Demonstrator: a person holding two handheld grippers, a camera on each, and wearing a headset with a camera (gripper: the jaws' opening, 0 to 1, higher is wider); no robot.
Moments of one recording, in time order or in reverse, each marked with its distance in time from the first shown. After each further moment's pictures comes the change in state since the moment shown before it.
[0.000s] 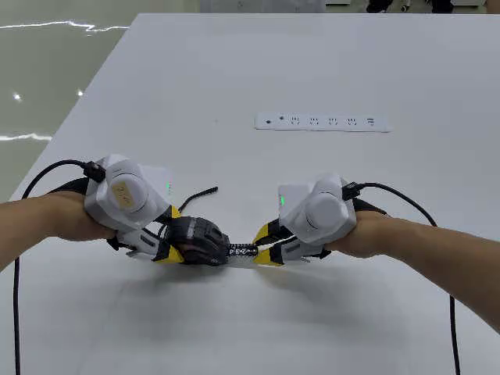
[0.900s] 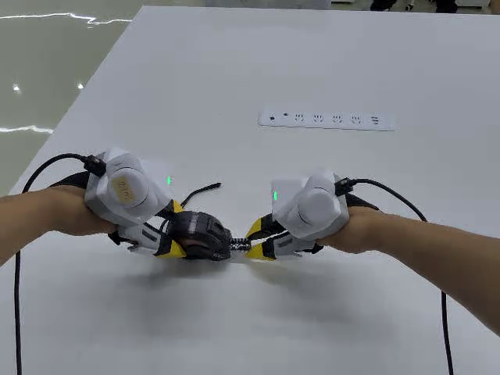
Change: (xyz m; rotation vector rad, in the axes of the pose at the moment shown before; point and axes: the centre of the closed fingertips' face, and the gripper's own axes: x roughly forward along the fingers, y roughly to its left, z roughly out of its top) left arm -0.001 0.000 0.001 -0.001 -0.020 0.007; right arm 0.010 -0.003 0.012 -0.019 -0.002 0.002
